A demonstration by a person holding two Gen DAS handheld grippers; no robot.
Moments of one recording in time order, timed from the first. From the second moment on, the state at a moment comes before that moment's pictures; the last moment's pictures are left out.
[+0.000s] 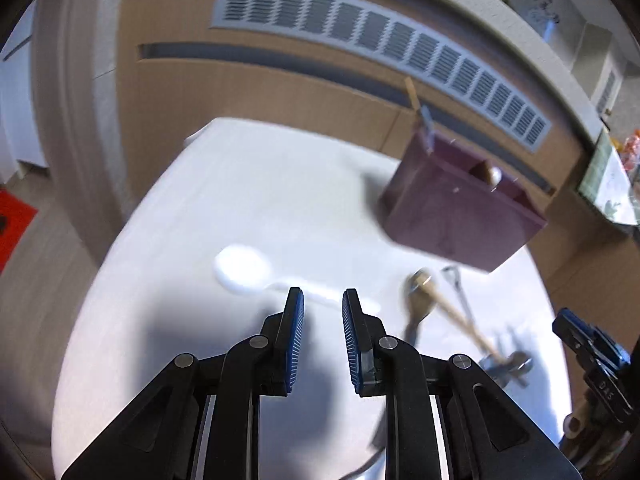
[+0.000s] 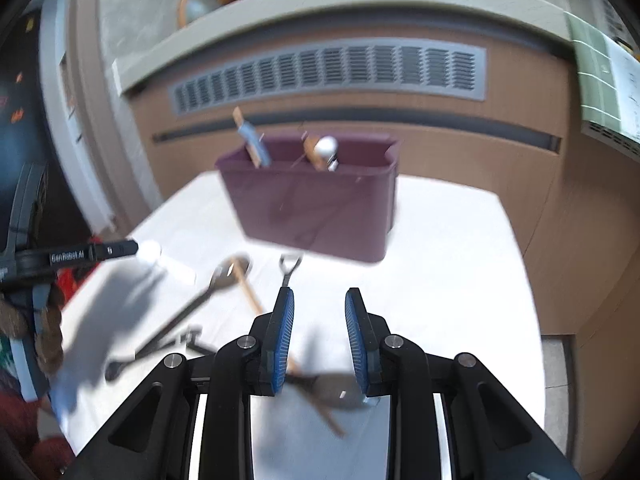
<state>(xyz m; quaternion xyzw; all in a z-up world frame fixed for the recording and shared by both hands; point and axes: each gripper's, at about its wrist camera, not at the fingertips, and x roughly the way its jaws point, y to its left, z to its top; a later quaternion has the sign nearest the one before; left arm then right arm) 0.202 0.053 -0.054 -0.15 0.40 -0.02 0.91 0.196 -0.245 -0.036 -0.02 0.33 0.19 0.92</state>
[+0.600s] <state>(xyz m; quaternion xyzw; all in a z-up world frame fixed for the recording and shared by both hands) 0.214 0.119 -0.077 -0.27 0.44 0.01 0.86 0.196 -0.177 -0.035 -0.09 0.35 0.27 0.89</state>
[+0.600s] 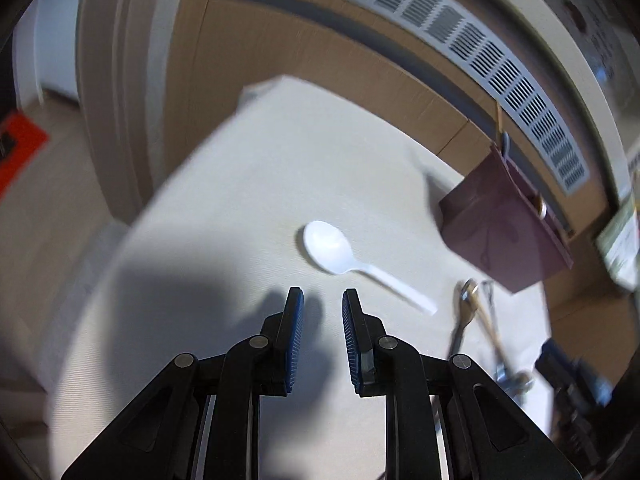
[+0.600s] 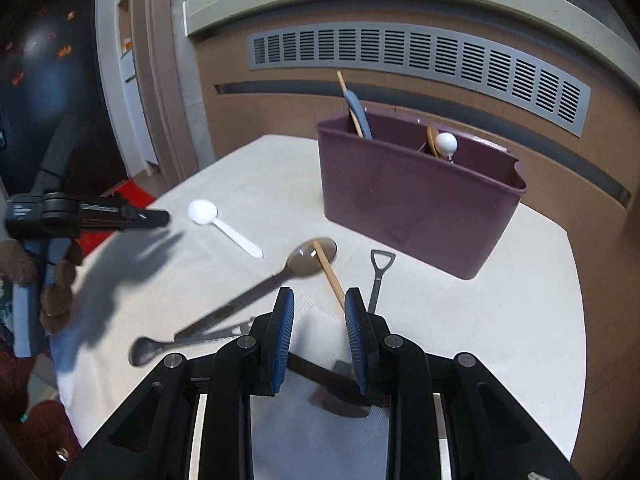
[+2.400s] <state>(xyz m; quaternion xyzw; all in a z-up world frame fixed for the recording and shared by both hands) 0.139 0.105 -0.064 -0.14 0.42 -0.09 0.89 0.298 -0.052 -0.090 -0.09 0.44 0.19 0.88</state>
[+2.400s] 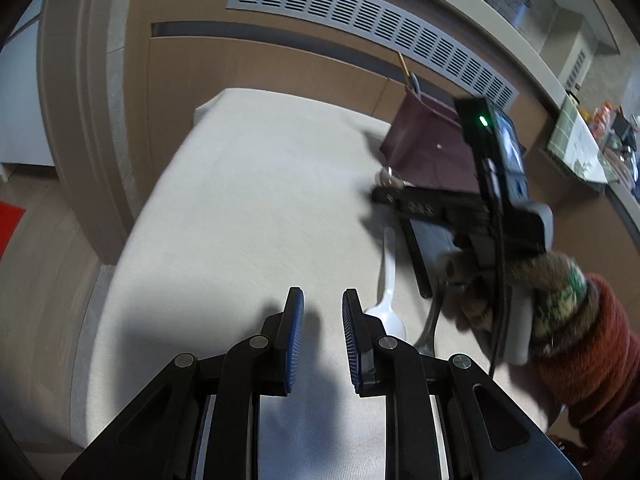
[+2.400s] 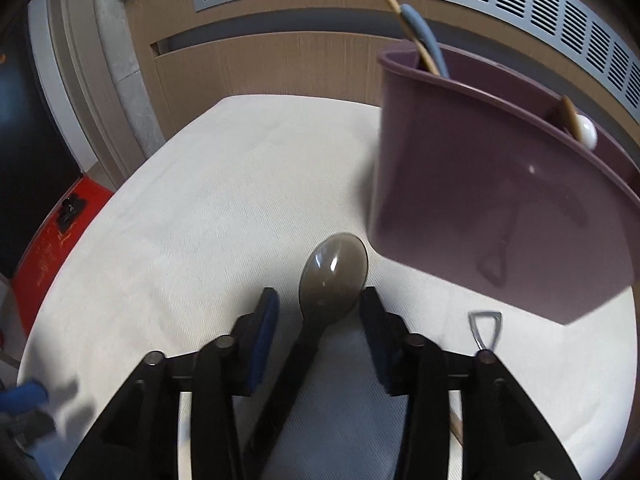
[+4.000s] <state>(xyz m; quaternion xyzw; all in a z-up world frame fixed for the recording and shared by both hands) 0.212 0.011 -0.079 0.01 0.49 -0.12 0.87 0.154 -0.231 -0.016 -0.02 0.27 0.17 0.95</state>
